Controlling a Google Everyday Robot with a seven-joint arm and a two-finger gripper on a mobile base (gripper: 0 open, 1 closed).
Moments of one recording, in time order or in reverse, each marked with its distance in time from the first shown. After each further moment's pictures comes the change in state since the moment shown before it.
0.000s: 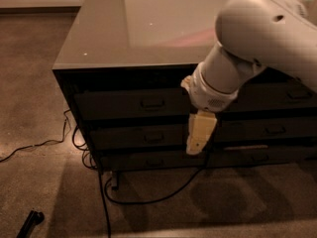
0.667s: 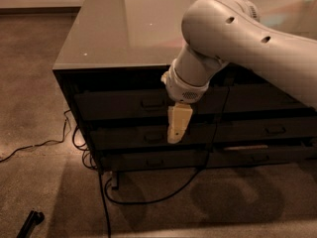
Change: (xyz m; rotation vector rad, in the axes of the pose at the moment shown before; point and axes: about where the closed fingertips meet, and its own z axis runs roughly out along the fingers) arm -0.041 -0.041 0.039 0.008 -0.011 -0.087
